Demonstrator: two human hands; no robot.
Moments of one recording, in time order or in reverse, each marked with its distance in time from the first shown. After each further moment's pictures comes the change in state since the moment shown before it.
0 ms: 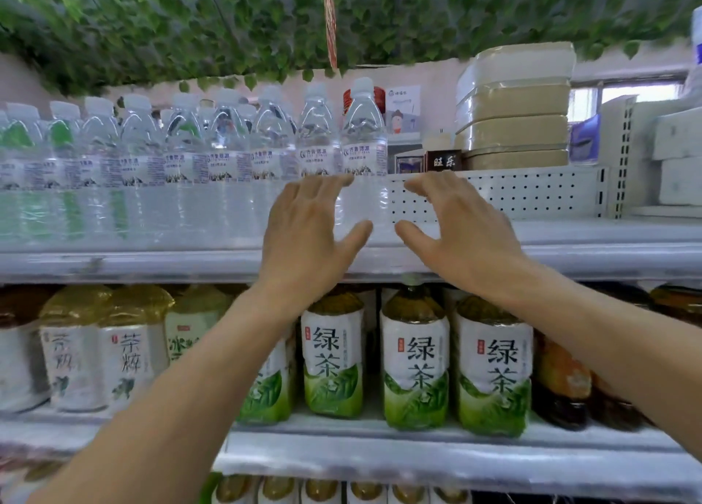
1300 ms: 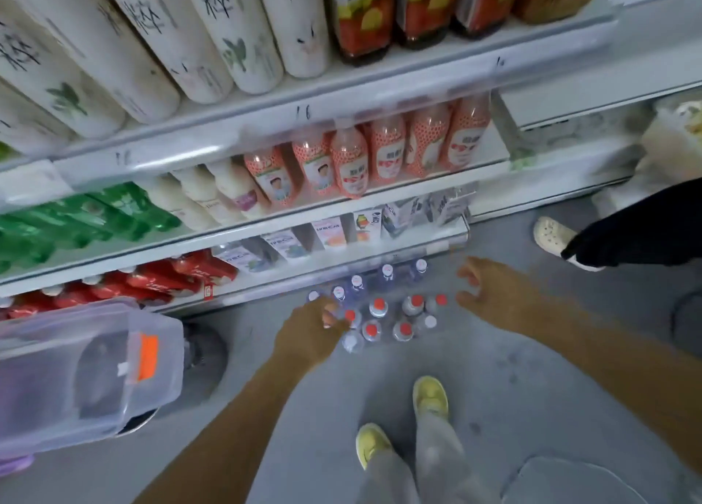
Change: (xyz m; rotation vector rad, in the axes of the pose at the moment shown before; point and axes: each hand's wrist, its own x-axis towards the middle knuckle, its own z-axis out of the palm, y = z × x) left_hand -0.627 0.060 0.170 -0.242 -1.579 -0.800; right_hand -0.659 0.085 0.120 0.087 -1.310 1.005
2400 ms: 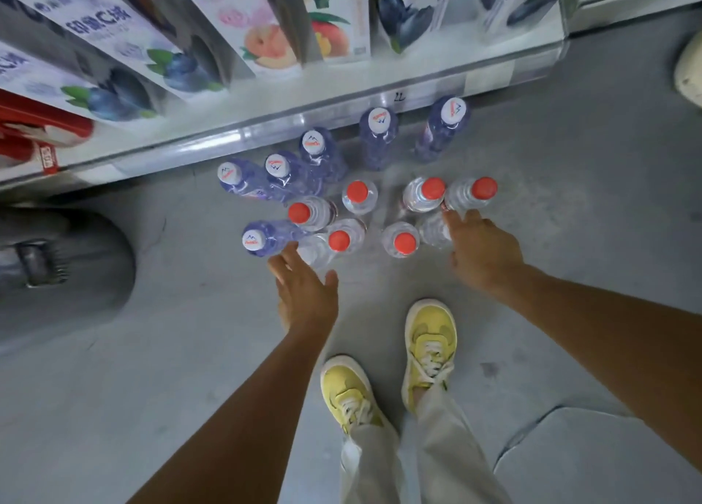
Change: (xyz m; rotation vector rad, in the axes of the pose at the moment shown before) left_hand 0.221 -0.143 0.324 -0.064 0.238 -0.387; right_hand 0.230 0.155 0.340 -0.380 -0.205 -0.049
